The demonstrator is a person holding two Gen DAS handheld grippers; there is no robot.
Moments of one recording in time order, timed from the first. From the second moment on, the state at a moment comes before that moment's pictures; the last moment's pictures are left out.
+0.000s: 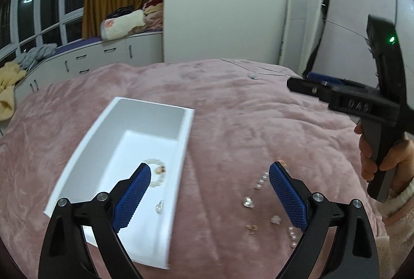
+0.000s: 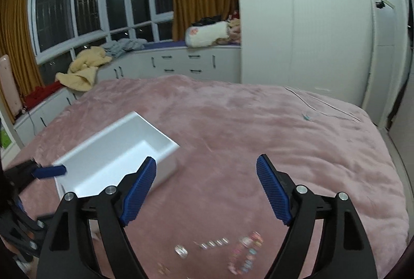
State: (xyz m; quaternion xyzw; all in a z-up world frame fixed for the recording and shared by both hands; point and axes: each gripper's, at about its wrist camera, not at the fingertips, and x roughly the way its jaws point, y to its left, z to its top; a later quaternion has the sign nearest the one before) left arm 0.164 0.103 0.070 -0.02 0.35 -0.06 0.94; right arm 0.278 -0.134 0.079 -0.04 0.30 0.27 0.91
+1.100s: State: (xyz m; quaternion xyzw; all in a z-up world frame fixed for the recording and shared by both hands) left arm 0.175 0.029 -0.104 0.04 0.47 -0.12 0.87; right arm 0.255 -0.187 -0.113 -0.06 0.43 0.19 0.88
